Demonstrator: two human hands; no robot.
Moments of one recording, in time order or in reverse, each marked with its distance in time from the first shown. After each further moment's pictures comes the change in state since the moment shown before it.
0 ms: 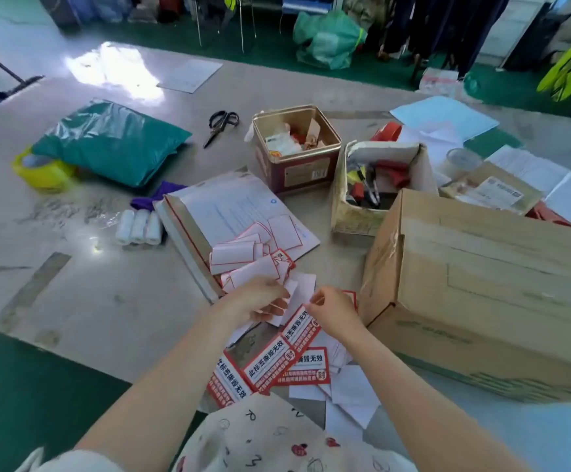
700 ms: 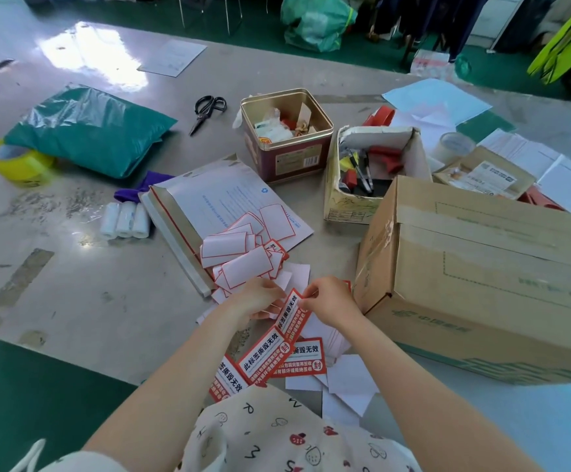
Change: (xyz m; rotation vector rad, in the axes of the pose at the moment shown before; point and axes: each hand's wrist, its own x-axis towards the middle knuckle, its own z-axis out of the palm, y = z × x) left_hand 0.014 -0.011 0.012 0.106 0.074 -0.020; right_hand 0.010 0.003 -0.002 -0.085 -0.050 -0.038
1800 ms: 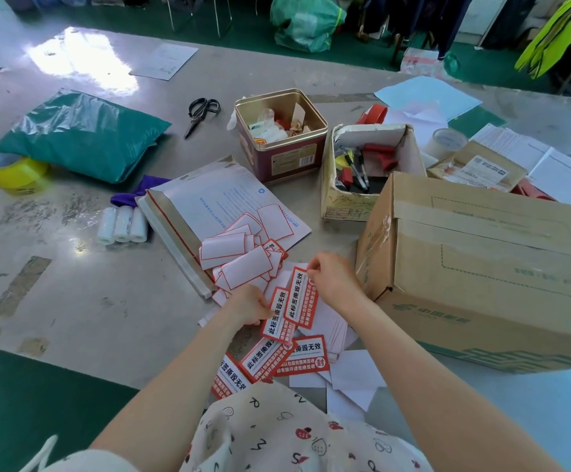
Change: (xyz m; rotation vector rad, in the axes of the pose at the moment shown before) left_hand 0.018 -0.025 -0.011 0.540 0.012 0.075; right_hand 0.008 -0.014 -0.015 -0.012 0.150 -0.005
